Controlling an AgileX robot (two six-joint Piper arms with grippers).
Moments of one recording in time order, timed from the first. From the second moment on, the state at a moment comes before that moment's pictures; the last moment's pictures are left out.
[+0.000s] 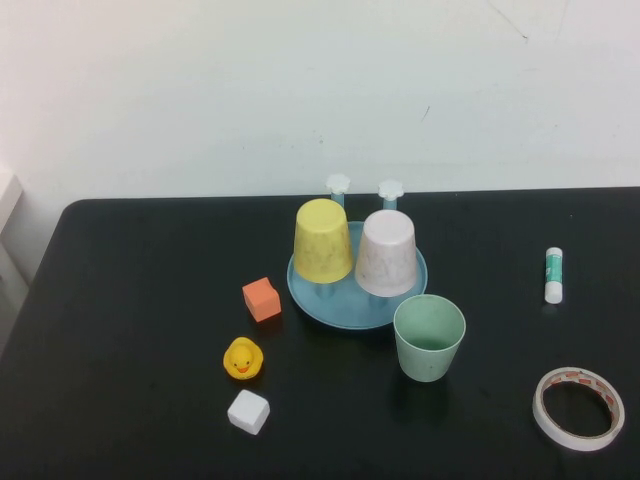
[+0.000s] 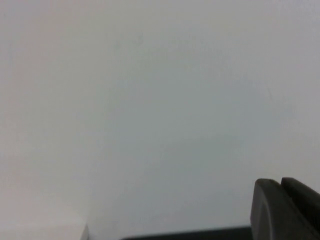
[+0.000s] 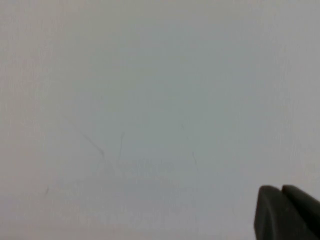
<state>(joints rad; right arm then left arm) -0.06 0.02 -0.24 -0.16 0.09 0.06 -0.08 0.02 -0.33 0.02 0.19 -0.03</state>
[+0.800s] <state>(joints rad) -0.02 1.12 -0.62 1.04 0.62 -1.29 -0.08 0.31 -0.40 -0.07 0.51 -0.03</state>
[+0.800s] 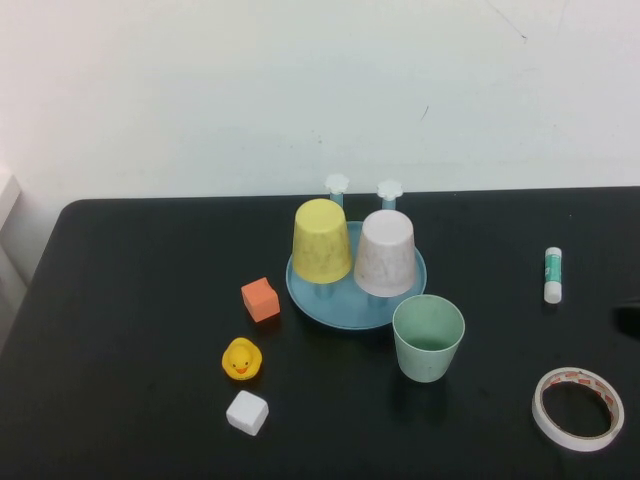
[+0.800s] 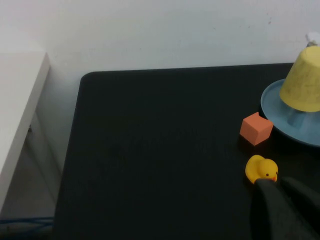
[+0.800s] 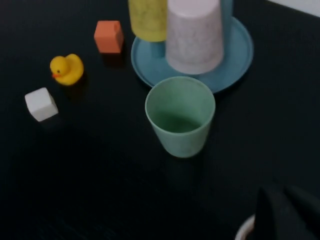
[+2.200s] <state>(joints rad) 0.32 1.96 -1.12 1.27 0.43 -1.49 -0.08 0.31 -0.39 -1.16 0.35 -0.03</state>
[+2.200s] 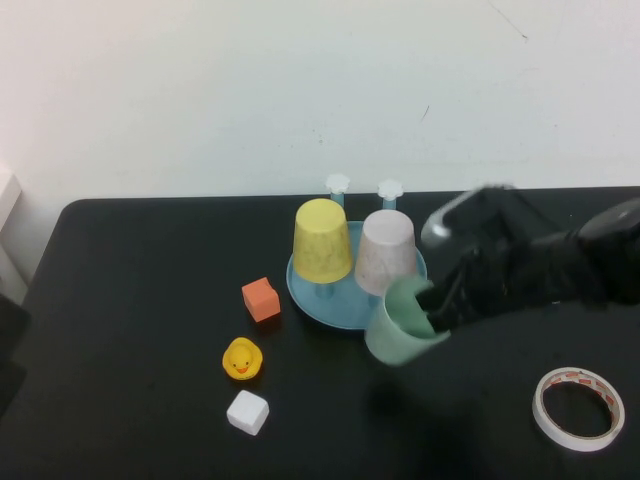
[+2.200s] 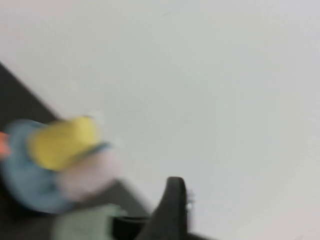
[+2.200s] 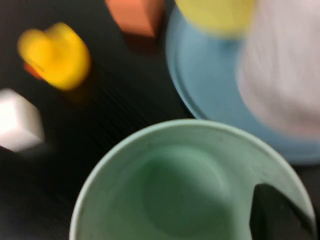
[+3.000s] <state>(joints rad) 0.79 1.56 -1.23 1.70 0.47 -1.86 -0.08 0.31 -0.39 -1.70 0.33 -0.04</state>
